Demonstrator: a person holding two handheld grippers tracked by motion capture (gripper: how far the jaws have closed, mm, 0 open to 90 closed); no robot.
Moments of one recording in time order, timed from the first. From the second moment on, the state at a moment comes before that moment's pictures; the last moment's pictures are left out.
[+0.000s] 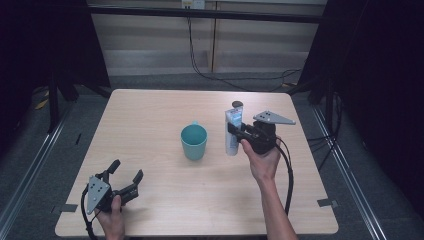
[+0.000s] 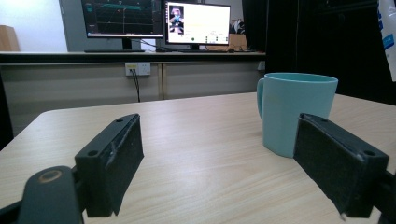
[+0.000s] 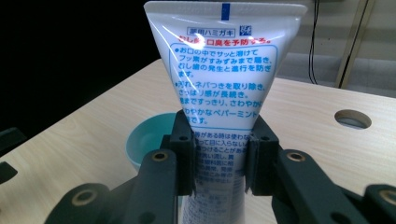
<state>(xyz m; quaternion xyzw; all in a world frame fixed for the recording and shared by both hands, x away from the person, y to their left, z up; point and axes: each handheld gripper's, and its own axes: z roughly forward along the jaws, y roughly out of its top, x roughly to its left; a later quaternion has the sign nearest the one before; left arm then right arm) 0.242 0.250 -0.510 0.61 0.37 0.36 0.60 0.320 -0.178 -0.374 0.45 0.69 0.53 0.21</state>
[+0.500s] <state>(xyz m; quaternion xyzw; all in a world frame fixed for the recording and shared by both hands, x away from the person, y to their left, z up) 0.243 0.250 -0.510 0.61 0.37 0.36 0.60 0.324 -0.162 -0.367 0.41 0.70 0.55 0.21</state>
